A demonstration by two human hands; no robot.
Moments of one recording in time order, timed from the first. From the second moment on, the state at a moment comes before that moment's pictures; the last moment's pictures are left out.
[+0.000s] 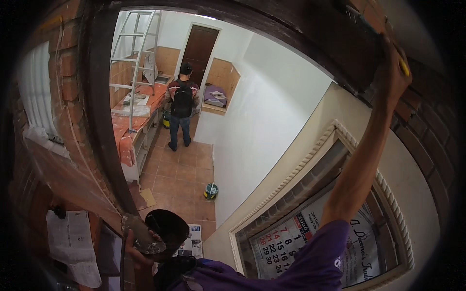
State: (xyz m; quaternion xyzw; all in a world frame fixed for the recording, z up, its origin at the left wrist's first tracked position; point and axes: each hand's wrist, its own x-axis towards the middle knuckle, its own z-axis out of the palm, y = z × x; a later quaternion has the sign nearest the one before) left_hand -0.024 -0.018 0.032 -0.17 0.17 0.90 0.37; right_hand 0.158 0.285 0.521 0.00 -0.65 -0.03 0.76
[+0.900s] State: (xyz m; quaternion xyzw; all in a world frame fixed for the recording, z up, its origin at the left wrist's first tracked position) left_hand -0.028 -0.022 0.009 -0.20 0.13 0.89 0.38; right_hand 0.082 0.217 0.501 0.06 -0.64 -0.02 0.76
